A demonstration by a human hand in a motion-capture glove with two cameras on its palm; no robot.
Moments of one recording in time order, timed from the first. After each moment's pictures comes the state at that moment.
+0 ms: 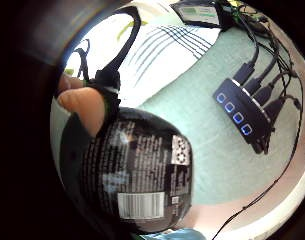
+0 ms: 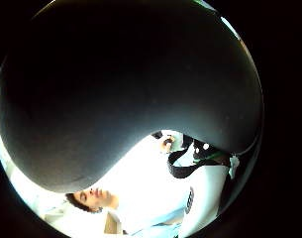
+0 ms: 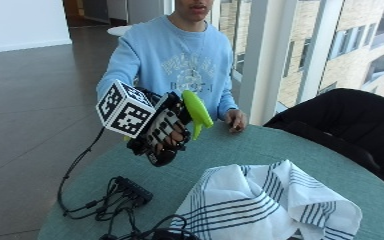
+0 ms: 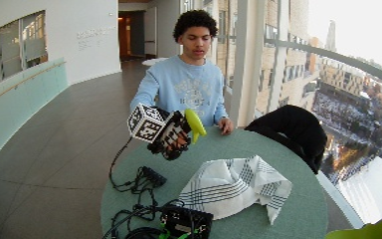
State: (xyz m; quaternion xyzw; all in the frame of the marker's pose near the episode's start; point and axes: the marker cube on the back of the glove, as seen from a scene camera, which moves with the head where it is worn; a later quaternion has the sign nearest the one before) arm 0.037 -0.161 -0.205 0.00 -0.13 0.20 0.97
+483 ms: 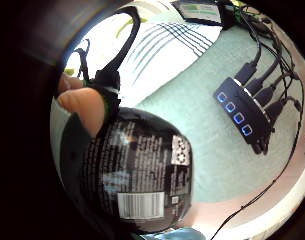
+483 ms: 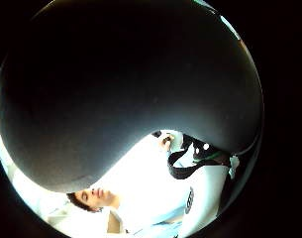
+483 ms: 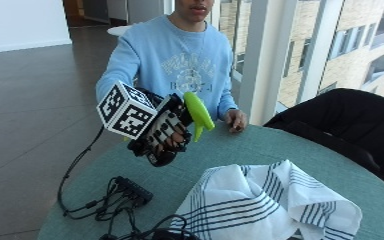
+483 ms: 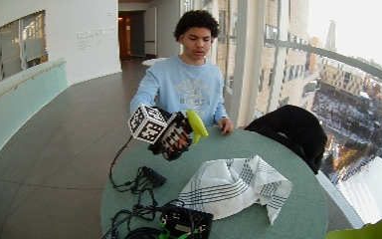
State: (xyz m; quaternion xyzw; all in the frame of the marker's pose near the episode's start) arm 0.039 -0.166 -0.204 -0.01 -0.12 0.21 0.97
